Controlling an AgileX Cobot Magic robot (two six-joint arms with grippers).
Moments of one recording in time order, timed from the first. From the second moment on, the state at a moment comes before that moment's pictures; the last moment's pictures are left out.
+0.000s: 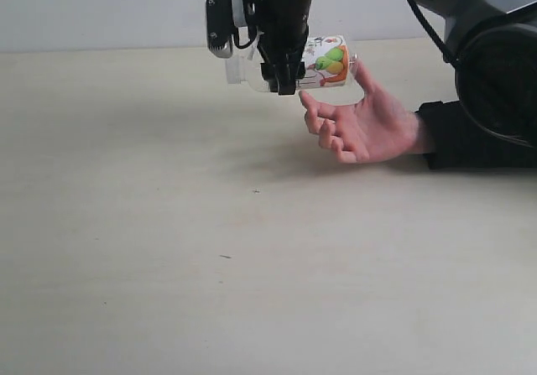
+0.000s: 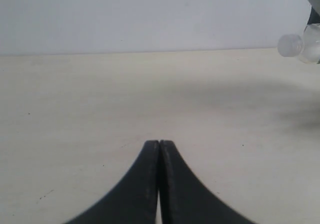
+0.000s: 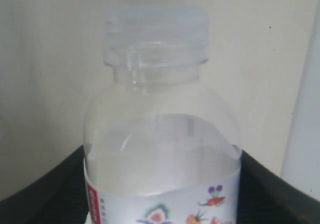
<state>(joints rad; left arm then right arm) -0.02 0.00 0.00 0.10 0.31 -0.11 0.55 2.41 -2.24 -0.18 1.13 -1.00</state>
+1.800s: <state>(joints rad) -0.02 0.00 0.00 0.10 0.31 -0.11 0.45 2.33 -2.25 -0.35 1.17 -0.45</state>
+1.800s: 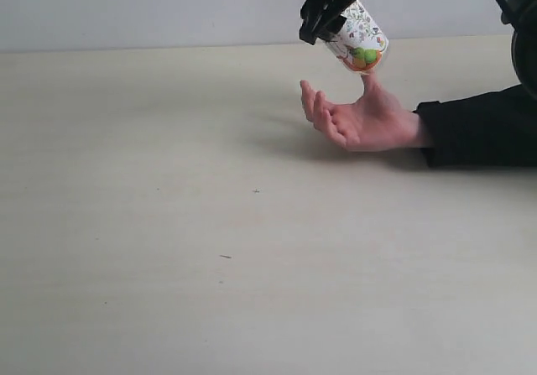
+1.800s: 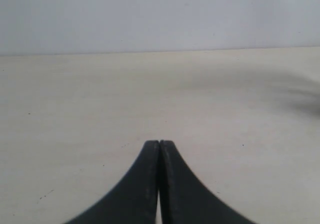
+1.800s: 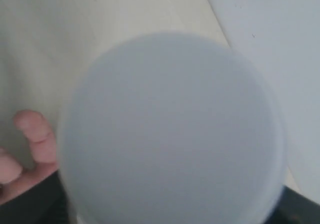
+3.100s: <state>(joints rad) -0.02 0.00 0.00 0.10 0.31 -0.11 0.45 2.34 -2.25 -0.34 1.22 -0.26</state>
